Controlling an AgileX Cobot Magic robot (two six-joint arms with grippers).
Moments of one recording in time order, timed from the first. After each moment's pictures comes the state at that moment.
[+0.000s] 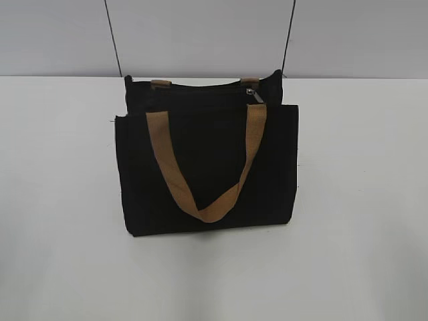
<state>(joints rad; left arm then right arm) -0.53 0.30 -0.55 -0.12 1.06 0.00 0.40 0.28 -0.47 0.14 1.10 -0.17</state>
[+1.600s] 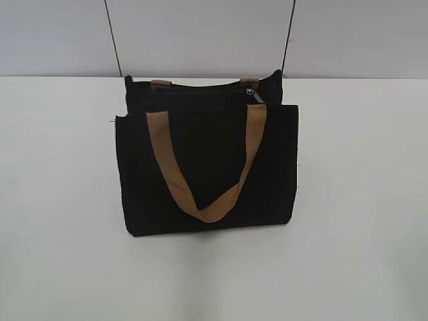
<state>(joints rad) -0.05 -0.01 -0.54 -0.14 1.06 0.03 -0.05 -0.01 -0.47 0.15 1.09 -0.17</state>
